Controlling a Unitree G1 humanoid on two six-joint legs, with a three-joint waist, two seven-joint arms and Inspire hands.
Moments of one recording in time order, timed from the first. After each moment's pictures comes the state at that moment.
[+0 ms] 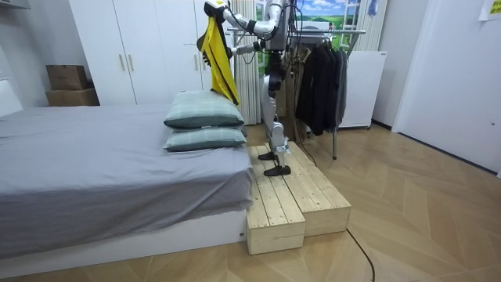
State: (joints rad) left arm -0.19 0.42 -0.16 -0.23 0.63 -0.21 0.16; right arm -0.24 -0.33 0.19 0.49 0.04 -0.15 0.23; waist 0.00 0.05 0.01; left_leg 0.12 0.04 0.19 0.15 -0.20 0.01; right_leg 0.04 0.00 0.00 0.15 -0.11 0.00
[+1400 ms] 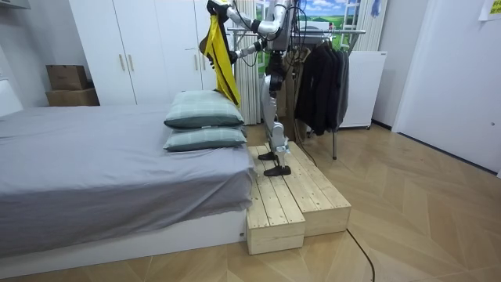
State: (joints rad) left arm -0.21 0.42 -0.17 -0.30 0.78 -0.20 0.13; right arm -0.23 -0.34 0.24 0.84 0.40 -0.09 0.51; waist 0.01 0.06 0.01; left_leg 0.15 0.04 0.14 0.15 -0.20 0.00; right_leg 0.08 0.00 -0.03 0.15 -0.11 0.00
